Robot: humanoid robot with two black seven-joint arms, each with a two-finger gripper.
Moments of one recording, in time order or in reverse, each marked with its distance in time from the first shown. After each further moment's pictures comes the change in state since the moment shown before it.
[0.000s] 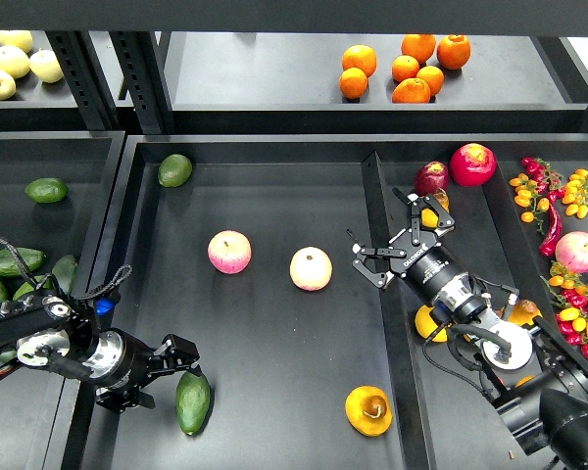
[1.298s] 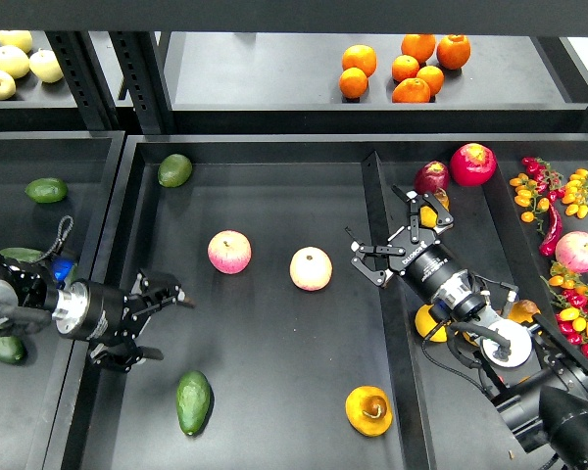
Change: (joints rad) left arm -0.021 0.187 -0.060 -0.153 -0.230 0.000 0.000; right arm 0.008 0.000 -0.002 0.002 0.000 0.000 -0.001
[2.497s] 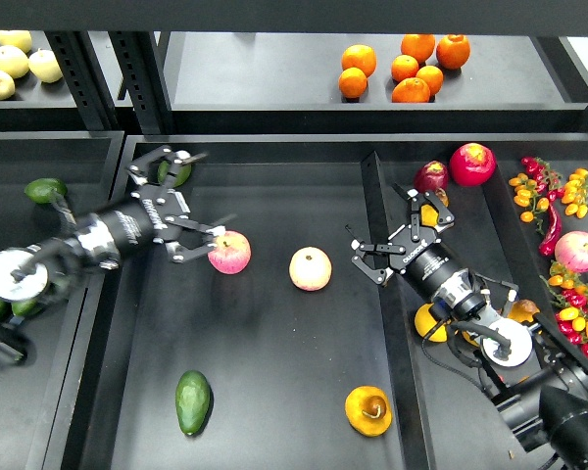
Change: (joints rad) left arm 0.167 -0.211 -0.694 0.141 -0.409 0.000 0.000; right arm 0.000 0.000 0.005 0.006 0.001 0.000 0.000
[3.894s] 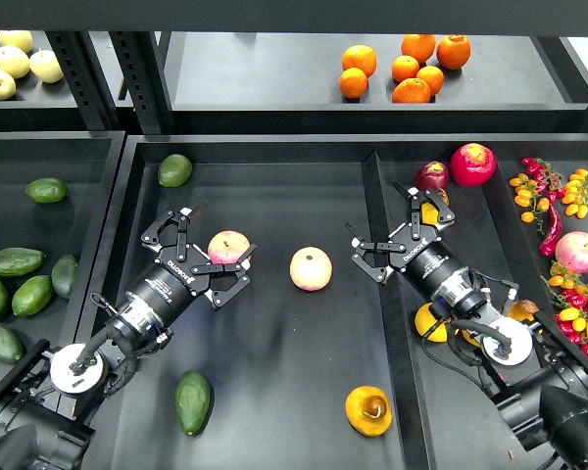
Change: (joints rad) left arm 0.343 -0.437 -0.313 -0.045 0.067 0.000 -0.194; right arm 0.001 0.000 0.001 0.006 0.000 0.000 0.000
